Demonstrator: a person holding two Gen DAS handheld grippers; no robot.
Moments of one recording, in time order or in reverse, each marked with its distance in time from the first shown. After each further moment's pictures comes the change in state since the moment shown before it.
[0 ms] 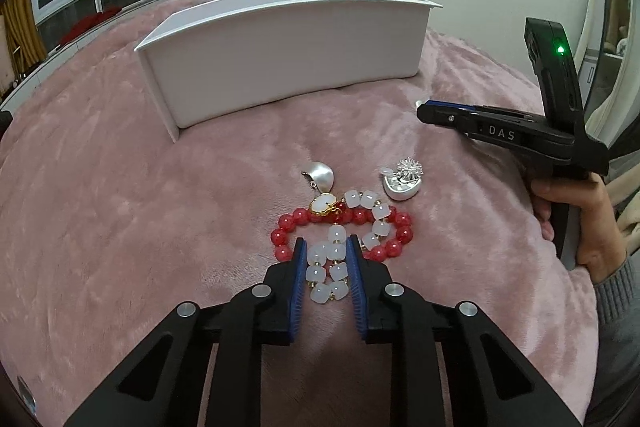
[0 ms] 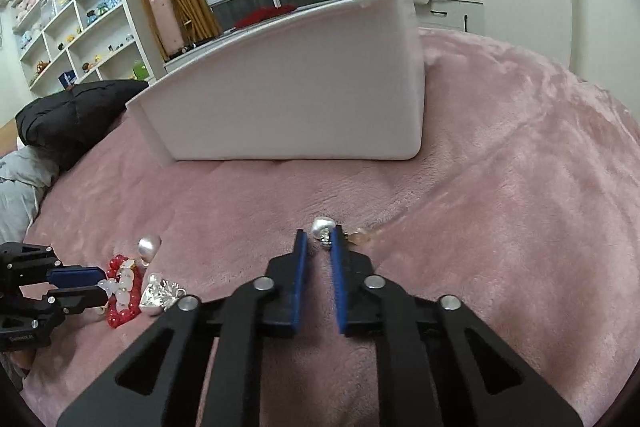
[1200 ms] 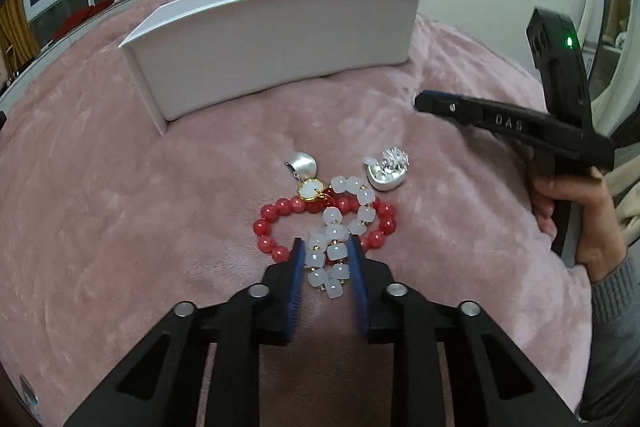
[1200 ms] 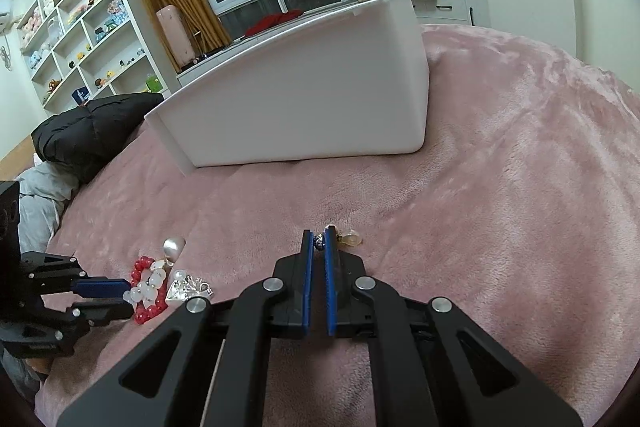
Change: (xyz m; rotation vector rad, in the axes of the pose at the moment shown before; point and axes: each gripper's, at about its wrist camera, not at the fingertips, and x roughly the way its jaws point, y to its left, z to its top) left arm -0.001 -0.006 0.005 0.006 0.052 -0.016; right arm -0.010 -0.008 0.000 0.037 0.004 0.067
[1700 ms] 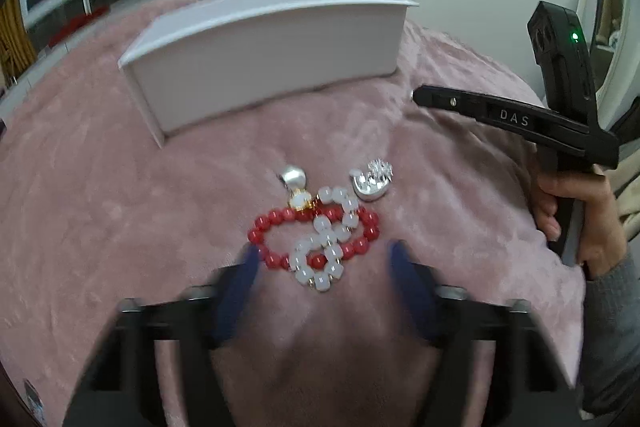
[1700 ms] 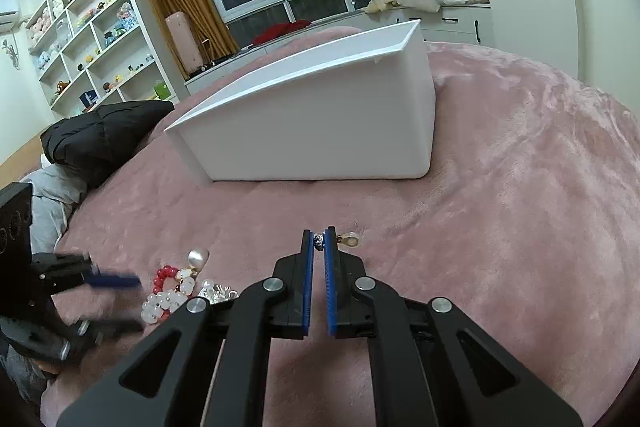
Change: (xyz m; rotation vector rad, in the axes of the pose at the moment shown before) left arm -0.010 -0.008 -0.001 0.044 -0.022 0.005; right arm -0.022 0.012 0.006 -0.015 -0.032 0.016
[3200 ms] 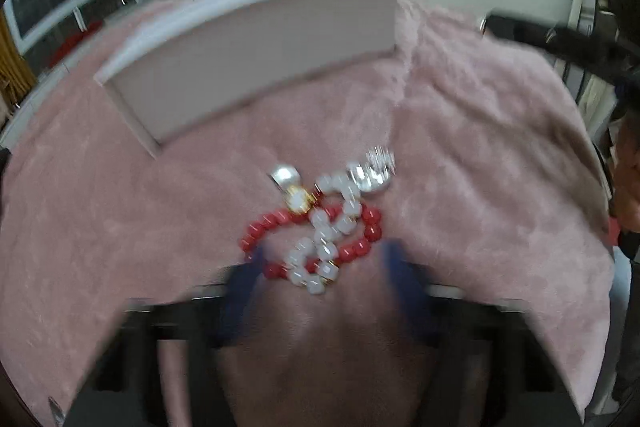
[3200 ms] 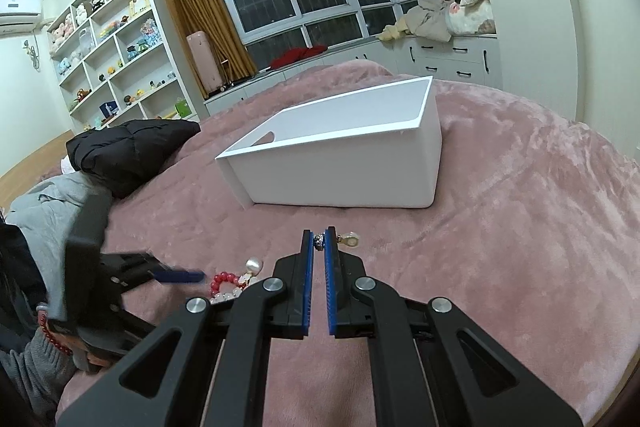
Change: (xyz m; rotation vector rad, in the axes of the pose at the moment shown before) left arm 0.025 -0.010 0.005 0.053 0.098 0.041; right arm -0.069 0.024 0.007 -0.033 -0.088 0.040
